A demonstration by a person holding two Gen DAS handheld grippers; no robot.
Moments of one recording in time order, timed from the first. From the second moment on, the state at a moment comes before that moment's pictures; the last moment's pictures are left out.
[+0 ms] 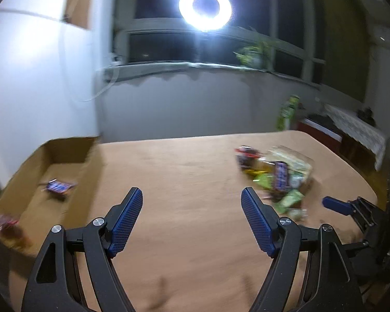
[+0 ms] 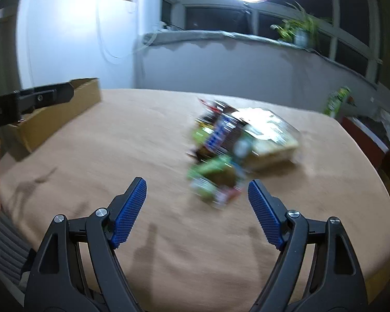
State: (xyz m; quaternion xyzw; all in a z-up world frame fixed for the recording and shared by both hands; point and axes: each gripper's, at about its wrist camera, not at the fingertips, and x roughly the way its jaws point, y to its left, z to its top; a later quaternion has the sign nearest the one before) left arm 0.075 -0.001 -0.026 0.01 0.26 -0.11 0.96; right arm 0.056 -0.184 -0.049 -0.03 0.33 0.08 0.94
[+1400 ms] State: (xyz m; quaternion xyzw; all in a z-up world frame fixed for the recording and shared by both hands) left arm 0.130 -0.134 -0.088 0.12 0.39 -0.28 0.87; right arm 0.059 -0.276 -0.071 0.04 0.34 0.05 0.94
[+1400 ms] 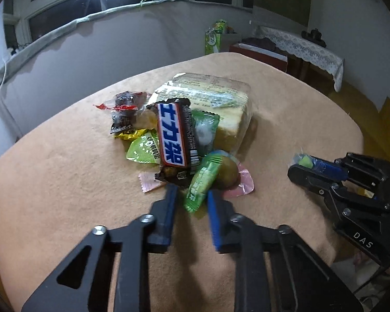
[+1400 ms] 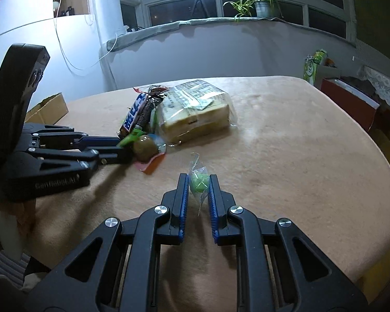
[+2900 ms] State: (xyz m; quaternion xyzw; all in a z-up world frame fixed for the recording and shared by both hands) left arm 0.071 0.091 -0.017 -0.04 0.26 -0.07 0.96; right arm 0.090 -0.114 -0.003 0.02 0.28 0.23 0.93
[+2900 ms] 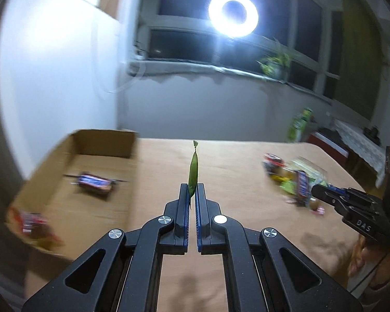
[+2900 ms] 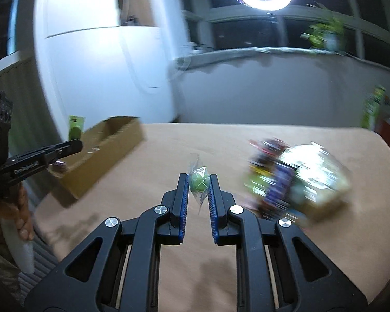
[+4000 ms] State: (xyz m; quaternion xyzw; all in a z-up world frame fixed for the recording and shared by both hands) left arm 0.053 0.229 -0.034 -0.11 0.24 0.10 0.96; right arm 0.120 0.081 0.002 -0.03 0.25 0.36 0.90
